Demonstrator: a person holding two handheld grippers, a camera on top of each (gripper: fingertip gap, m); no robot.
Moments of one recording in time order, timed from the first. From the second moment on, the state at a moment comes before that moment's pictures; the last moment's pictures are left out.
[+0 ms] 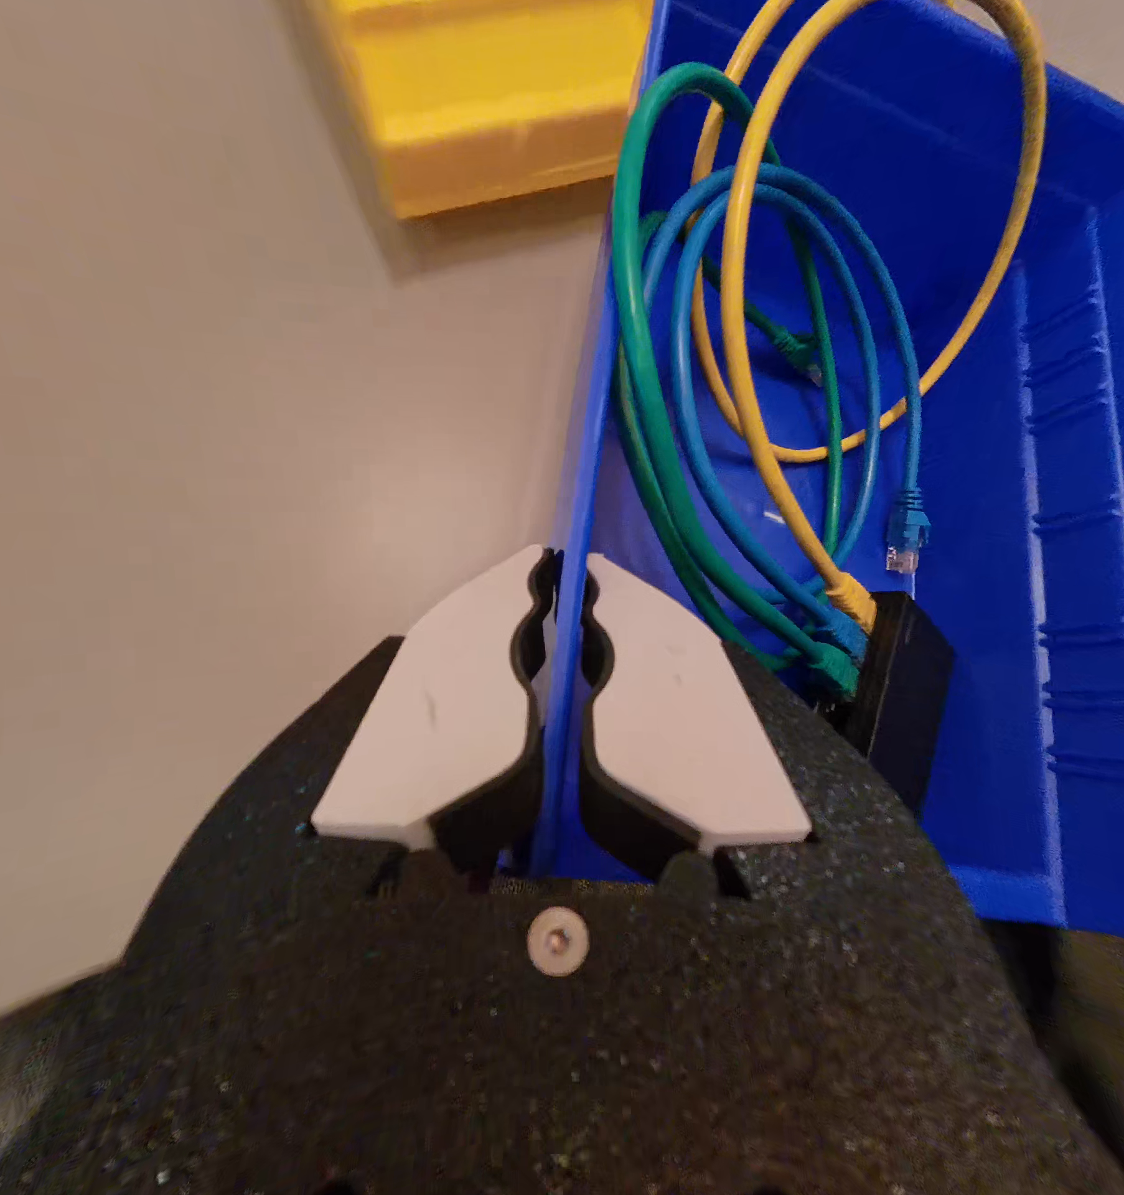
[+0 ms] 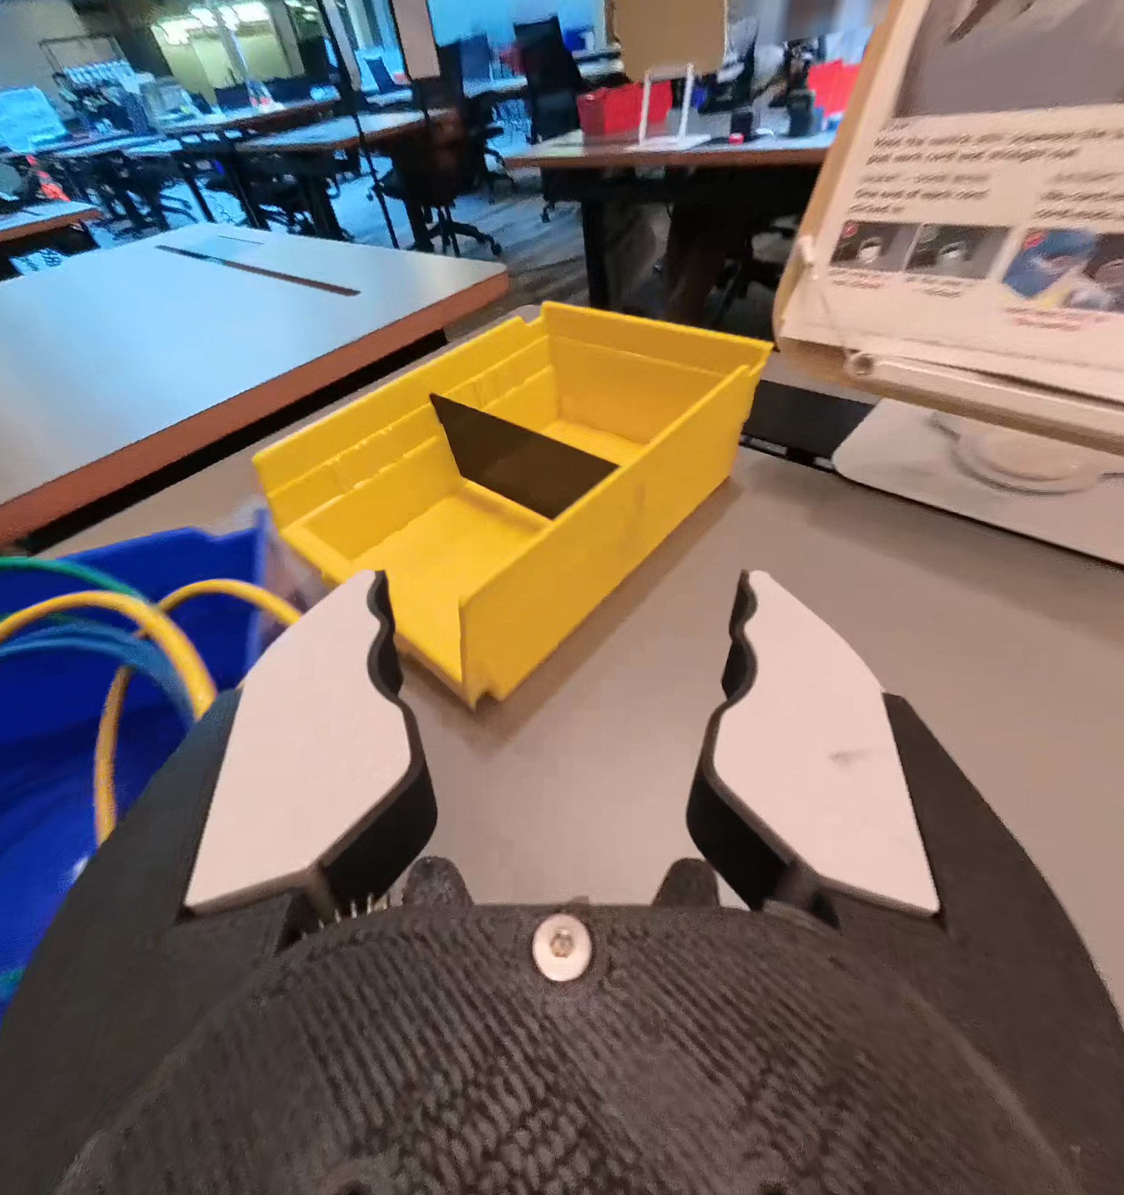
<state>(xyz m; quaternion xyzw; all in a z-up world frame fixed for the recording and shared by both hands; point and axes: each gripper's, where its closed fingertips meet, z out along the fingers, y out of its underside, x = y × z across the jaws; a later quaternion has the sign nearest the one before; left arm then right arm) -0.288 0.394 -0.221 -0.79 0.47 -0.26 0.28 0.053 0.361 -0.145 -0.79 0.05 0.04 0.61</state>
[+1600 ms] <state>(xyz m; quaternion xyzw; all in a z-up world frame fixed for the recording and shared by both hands) -0.243 0.572 -0.246 -0.89 0.28 -0.15 0.34 0.342 0.073 -0.189 -0.80 0.21 -0.15 0.55</state>
